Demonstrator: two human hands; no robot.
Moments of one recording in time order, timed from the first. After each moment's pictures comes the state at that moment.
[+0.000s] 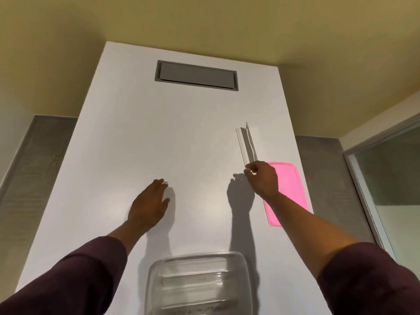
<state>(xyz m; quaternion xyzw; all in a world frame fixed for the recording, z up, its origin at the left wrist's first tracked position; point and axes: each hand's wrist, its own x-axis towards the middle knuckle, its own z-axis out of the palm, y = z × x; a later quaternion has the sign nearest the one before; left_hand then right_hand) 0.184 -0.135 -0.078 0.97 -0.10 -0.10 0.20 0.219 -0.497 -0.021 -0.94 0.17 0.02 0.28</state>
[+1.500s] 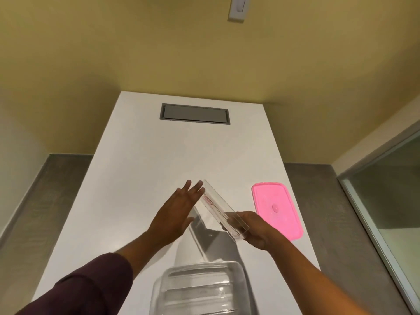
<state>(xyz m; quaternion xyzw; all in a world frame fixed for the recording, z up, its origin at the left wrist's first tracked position) 0.182 -0.186 -0.003 0.92 -0.35 -0.01 0.18 0.129 -0.462 0.021 -0.57 0.20 0.31 0.73</state>
